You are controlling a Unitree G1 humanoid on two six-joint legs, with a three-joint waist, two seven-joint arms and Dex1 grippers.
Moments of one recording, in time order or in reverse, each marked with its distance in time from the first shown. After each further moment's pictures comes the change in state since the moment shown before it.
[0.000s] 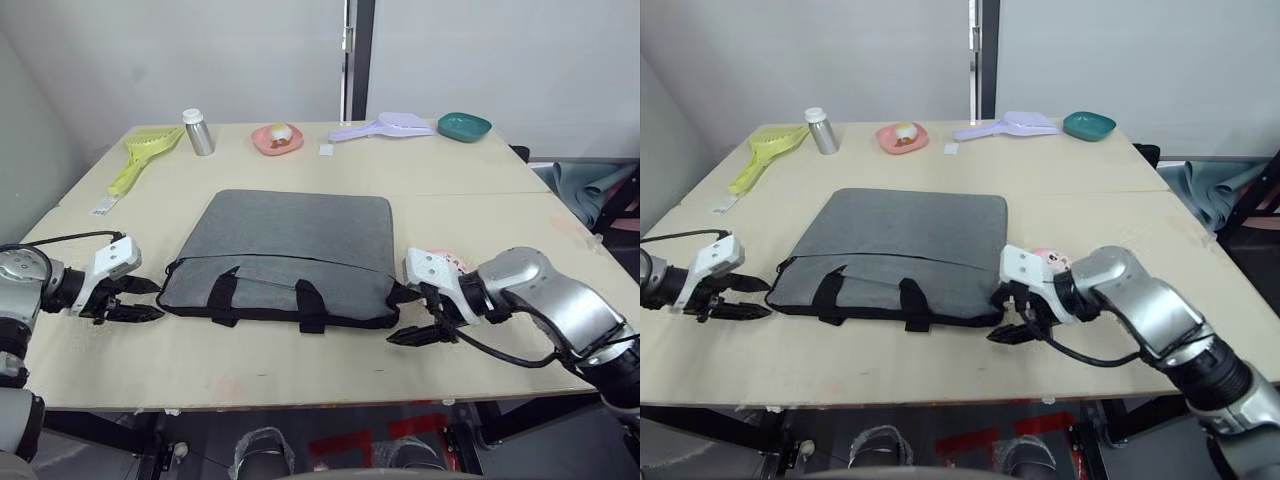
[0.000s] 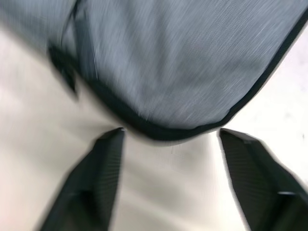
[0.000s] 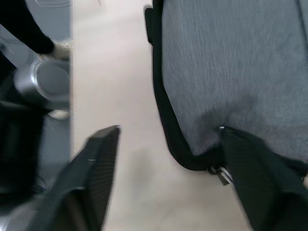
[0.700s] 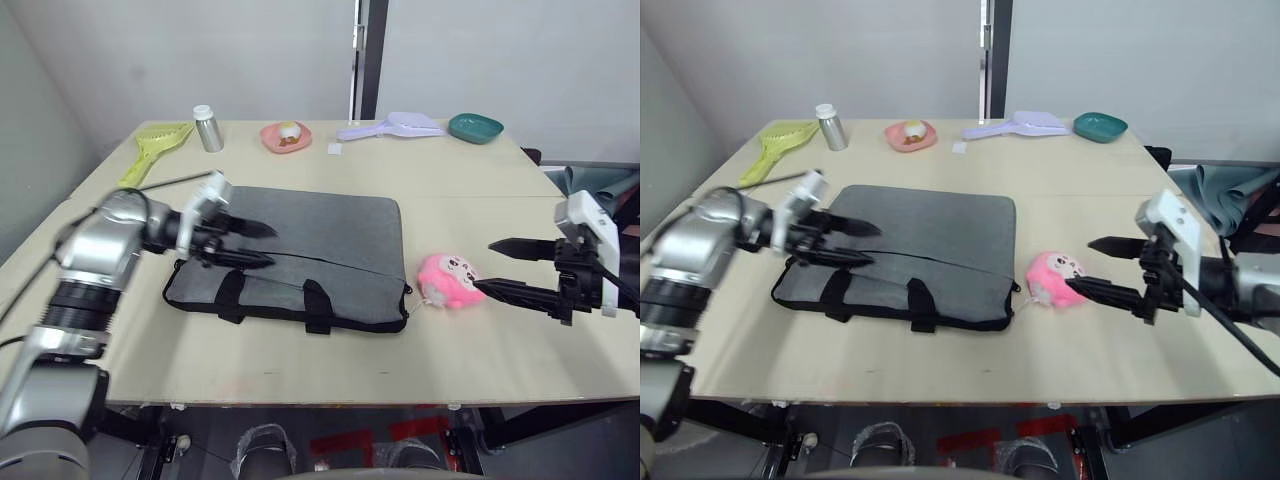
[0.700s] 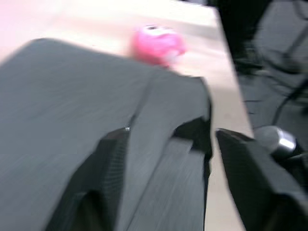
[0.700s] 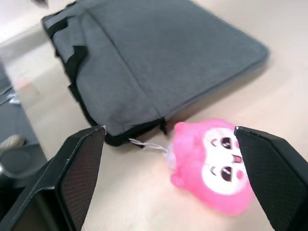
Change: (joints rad) left arm -0.090 -0.366 -0.032 -0.663 -0.349 0.373 -0.023; right arm 0.366 -0.113 -0.891 -0.153 0.427 0.259 -0.198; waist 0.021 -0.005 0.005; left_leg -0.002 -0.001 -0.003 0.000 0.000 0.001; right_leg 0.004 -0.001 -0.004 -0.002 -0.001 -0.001
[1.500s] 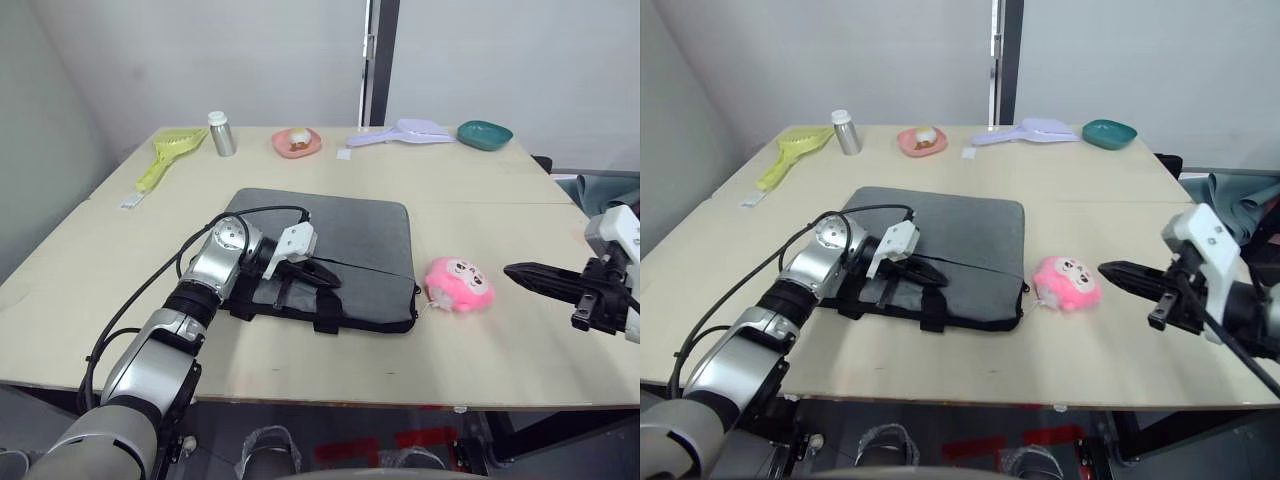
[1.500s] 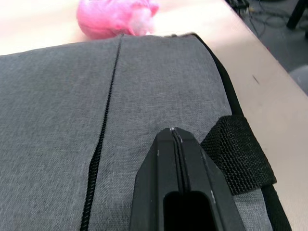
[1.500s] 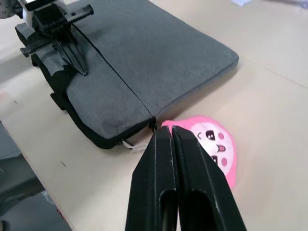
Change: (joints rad) left arm -0.133 -0.283 -0.210 0.450 0.320 -0.603 0.010; right arm 0.148 -0.012 -0.032 -0.067 0.106 -0.061 -0.207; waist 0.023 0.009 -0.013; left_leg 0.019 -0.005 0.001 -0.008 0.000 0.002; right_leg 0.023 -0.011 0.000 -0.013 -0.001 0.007
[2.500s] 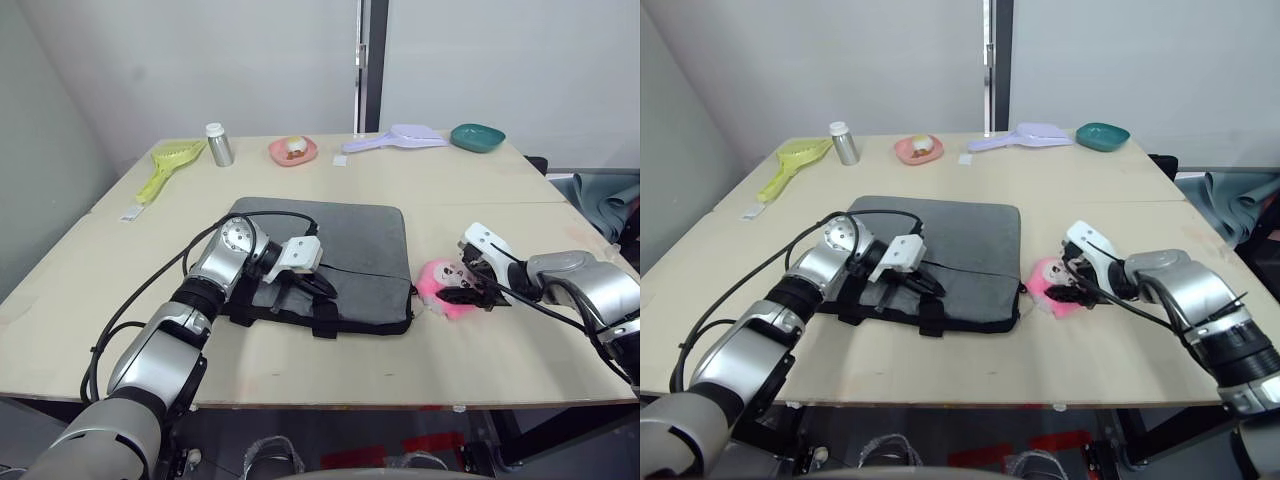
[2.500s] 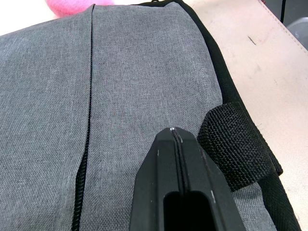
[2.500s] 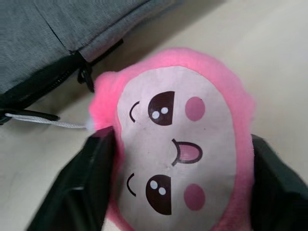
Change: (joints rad) left arm -0.029 -0.016 -0.029 0.088 0.076 -0.103 -0.005; right arm -0.521 0.075 0.865 0.612 -0.504 -0.169 0.064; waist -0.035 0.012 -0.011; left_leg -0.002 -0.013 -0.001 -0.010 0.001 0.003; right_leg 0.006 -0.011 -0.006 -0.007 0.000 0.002
